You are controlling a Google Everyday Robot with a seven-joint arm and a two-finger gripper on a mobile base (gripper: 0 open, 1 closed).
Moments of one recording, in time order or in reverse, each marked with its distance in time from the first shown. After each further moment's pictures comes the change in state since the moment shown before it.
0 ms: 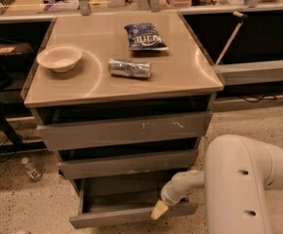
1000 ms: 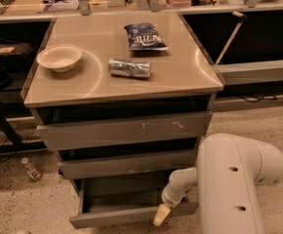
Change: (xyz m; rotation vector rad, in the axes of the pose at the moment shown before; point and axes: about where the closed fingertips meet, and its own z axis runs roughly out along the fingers) arm 0.022 0.009 0.006 -0.074 0.110 -0.024
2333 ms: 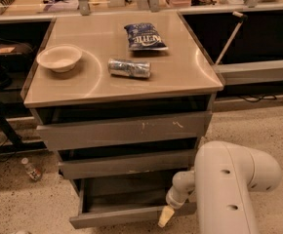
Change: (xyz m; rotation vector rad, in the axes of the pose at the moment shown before) arm 0.034 -0.018 0.030 -0.022 0.043 0.049
